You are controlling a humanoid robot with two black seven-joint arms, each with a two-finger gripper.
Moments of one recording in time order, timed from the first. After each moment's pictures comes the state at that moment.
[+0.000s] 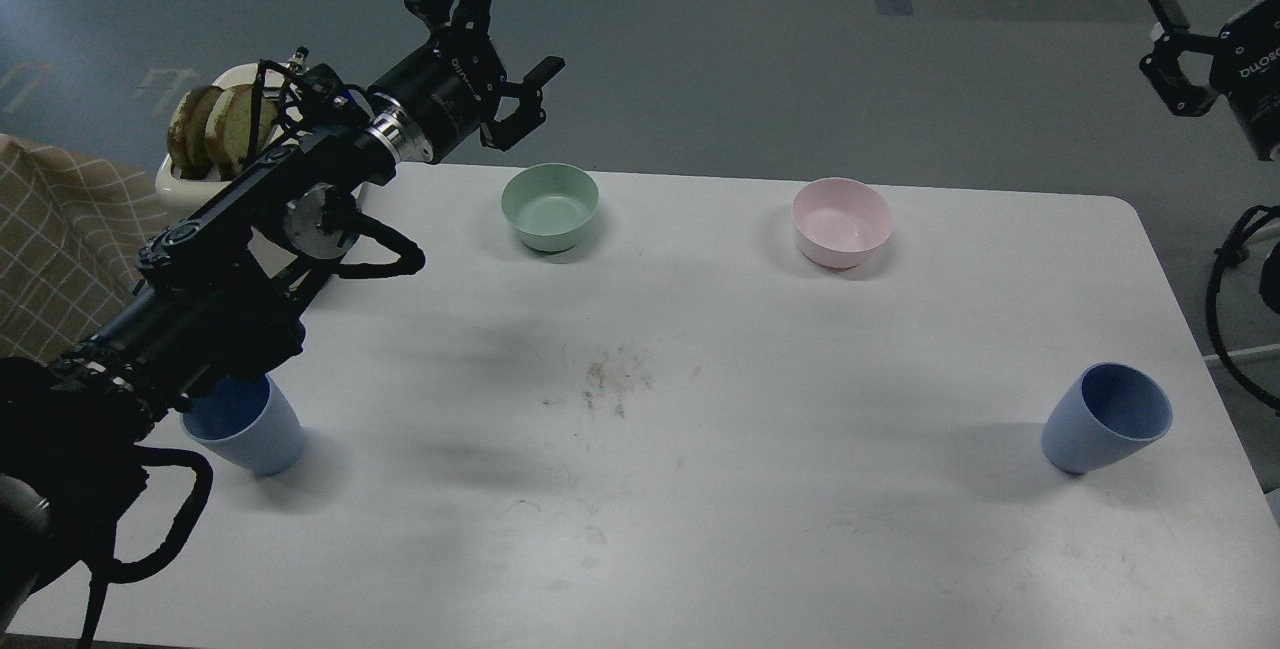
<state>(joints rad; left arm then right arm) -0.86 0.27 -0.83 -0.77 0.34 -0.43 -0.17 0.78 -0.55 0.93 0.72 -0.21 0.49 0.34</state>
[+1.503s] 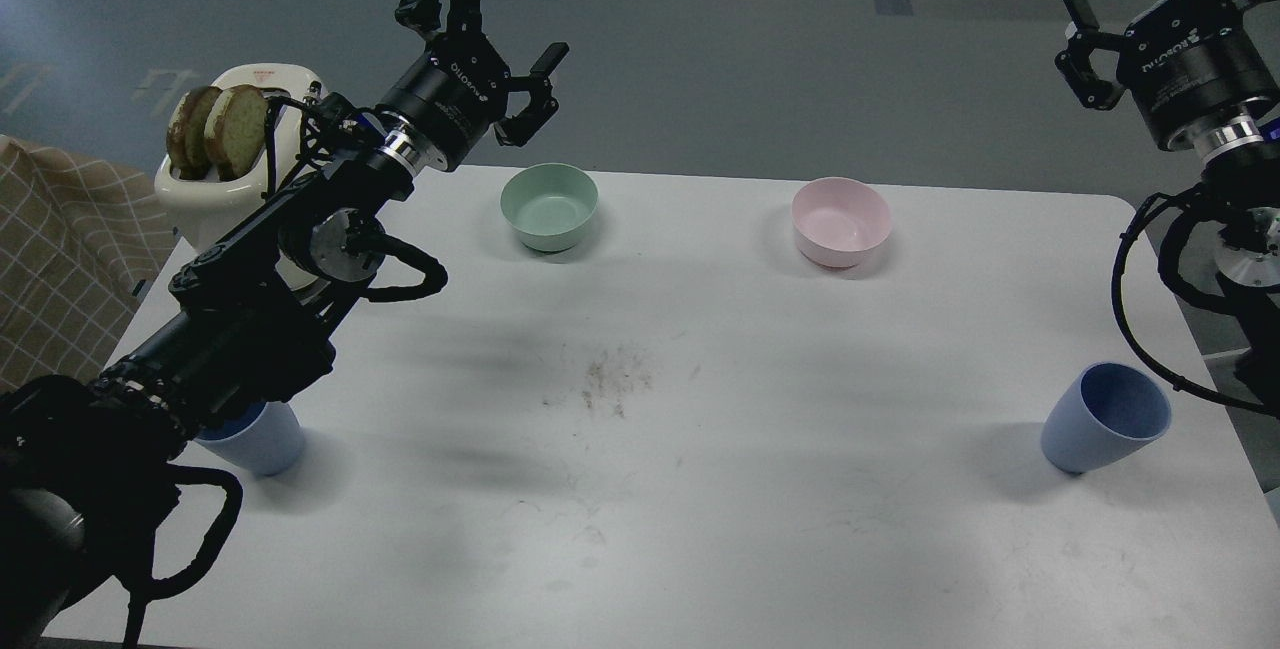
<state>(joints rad) -0.83 0.21 -0.85 -0.74 0.27 -0.44 -0.31 0.87 -0.40 0.91 0.59 -0.22 0.49 0.34</state>
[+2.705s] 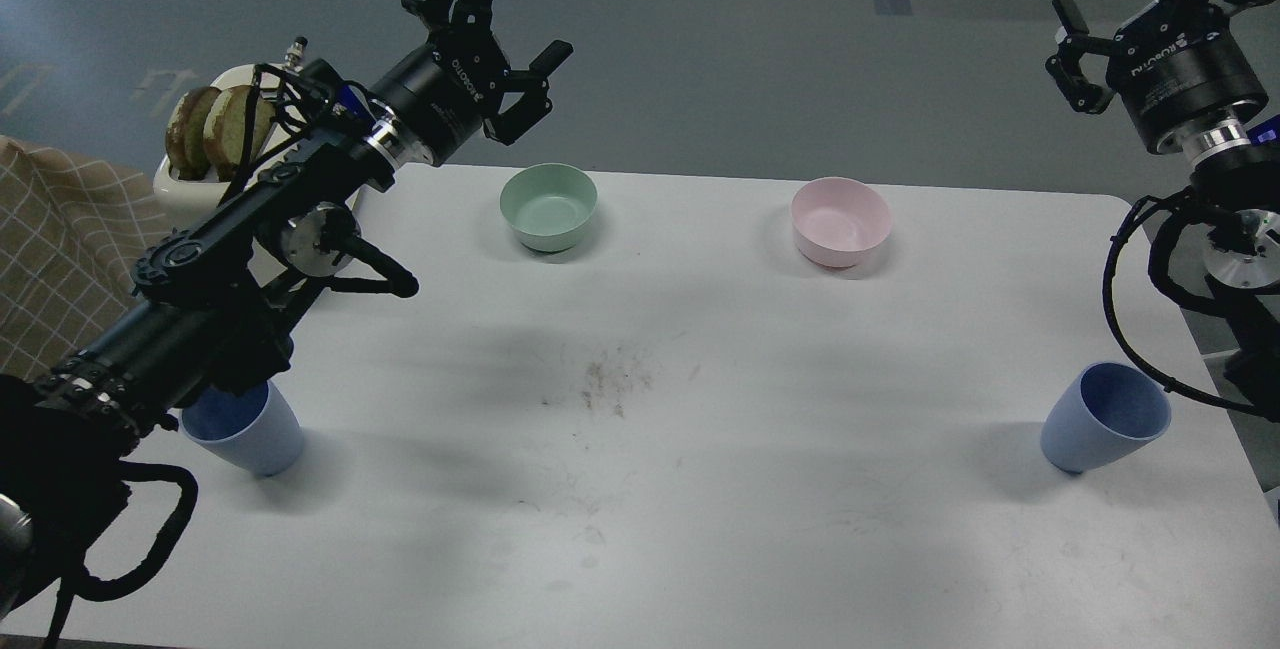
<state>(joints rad) -0.82 0.35 -0.83 -0.91 0.51 -0.46 -0.32 0.87 -0.39 0.92 0.57 -0.23 0.49 0.34</state>
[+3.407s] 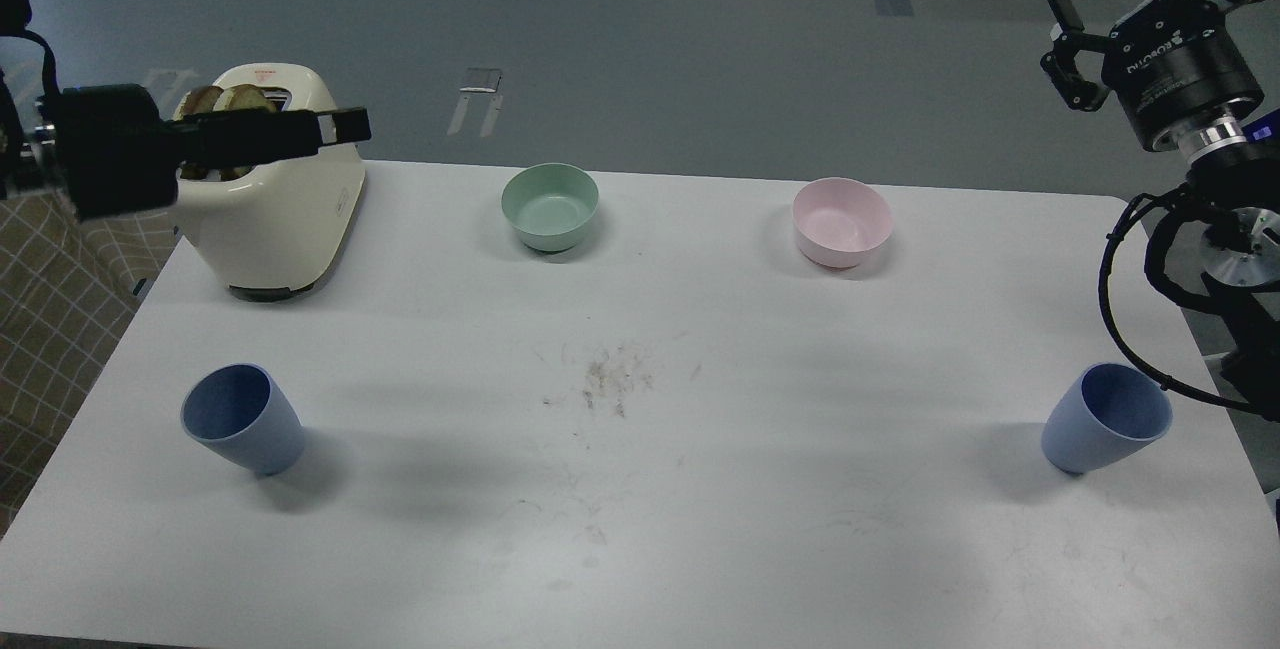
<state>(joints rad) -0.63 1.24 -0.79 -1.50 1.45 -0.49 -0.48 0.87 -0.39 0.92 0.59 -0.23 0.49 0.34</state>
